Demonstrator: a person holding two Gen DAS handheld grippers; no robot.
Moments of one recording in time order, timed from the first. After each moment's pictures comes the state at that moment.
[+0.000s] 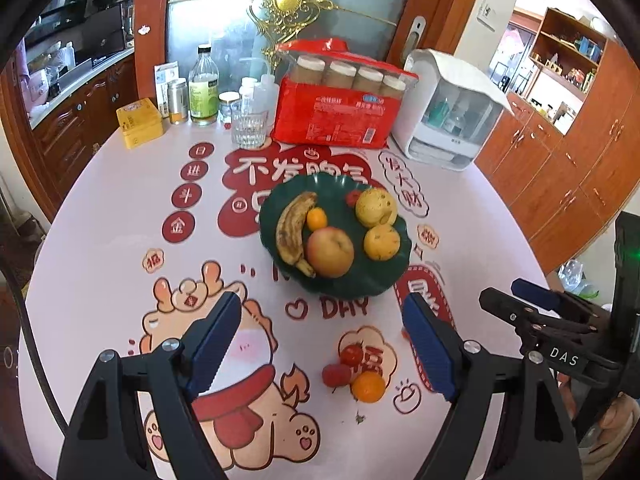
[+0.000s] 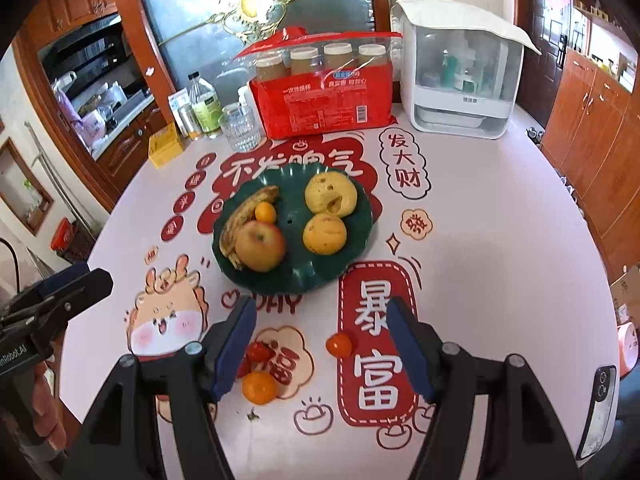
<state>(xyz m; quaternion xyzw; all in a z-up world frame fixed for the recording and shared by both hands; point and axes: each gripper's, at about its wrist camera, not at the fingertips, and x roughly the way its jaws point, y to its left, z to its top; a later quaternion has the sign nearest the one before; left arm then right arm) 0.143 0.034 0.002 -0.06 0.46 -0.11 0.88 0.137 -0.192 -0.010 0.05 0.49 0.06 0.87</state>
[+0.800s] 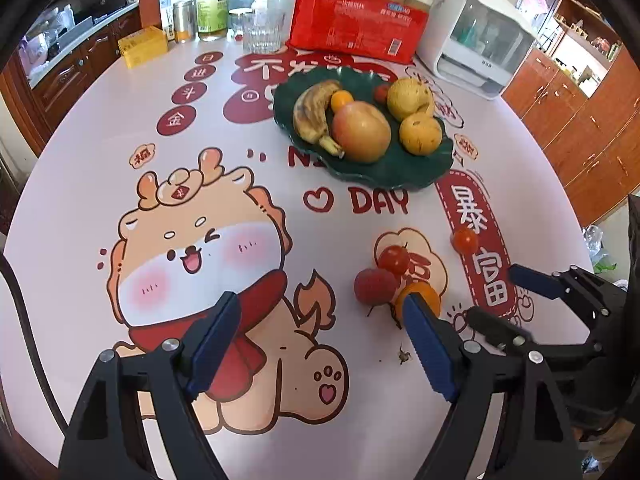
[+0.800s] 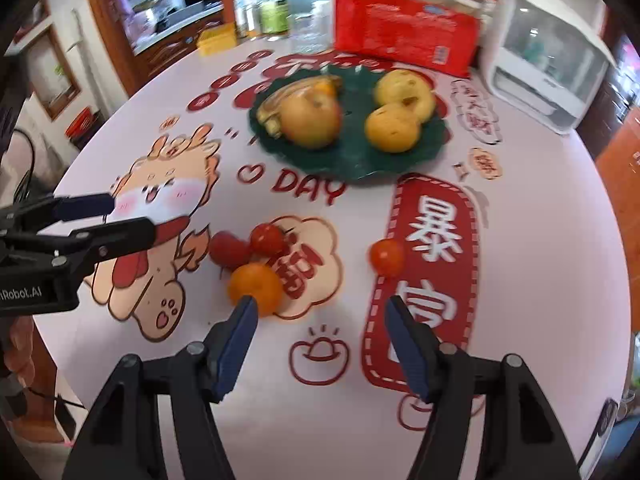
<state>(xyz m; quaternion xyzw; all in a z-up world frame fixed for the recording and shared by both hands) 0.118 0.029 -0.104 -0.04 0.54 -0.09 0.83 0.098 -0.144 -0.110 -0.08 0.54 0.16 0.82</state>
